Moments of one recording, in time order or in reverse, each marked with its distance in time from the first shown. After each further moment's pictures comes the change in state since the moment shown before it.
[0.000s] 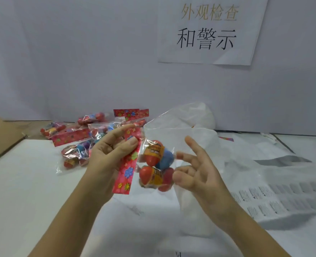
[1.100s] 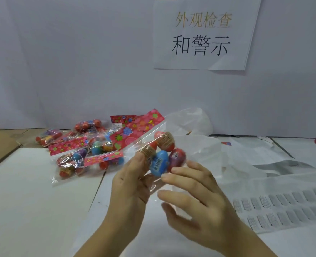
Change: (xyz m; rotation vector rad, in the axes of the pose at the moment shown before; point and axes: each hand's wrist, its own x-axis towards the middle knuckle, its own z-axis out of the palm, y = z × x) left_hand -0.029 -0.025 0.042 -0.190 -0.028 -0.026; right_hand -0.008 0.016 -0.003 -1.059 0.148 -1.139
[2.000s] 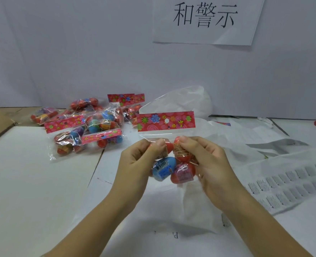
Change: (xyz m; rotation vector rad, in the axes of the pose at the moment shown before) left_hand -0.001 -0.006 0.002 0.448 0.006 -0.033; right_hand 0.025 0.003 -0.007 0.994 0.005 1.345
